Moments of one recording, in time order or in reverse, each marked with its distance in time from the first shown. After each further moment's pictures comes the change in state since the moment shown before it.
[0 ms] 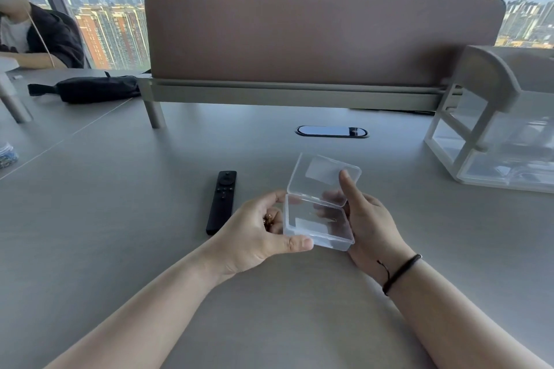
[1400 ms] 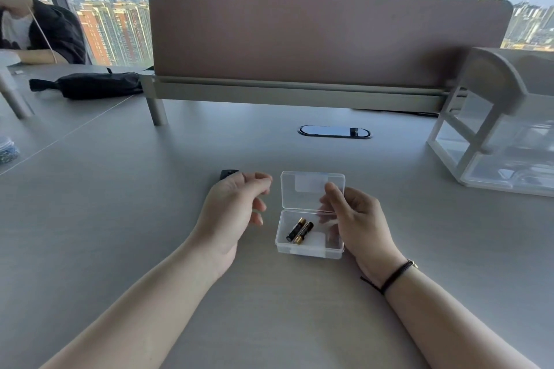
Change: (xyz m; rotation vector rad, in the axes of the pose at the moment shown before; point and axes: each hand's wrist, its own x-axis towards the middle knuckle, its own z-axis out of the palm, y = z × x) left_hand 0.003 0.023 -0.008 -0.329 0.534 -0.089; right_hand 0.014 0.020 -0.001 -0.470 0.057 -0.344
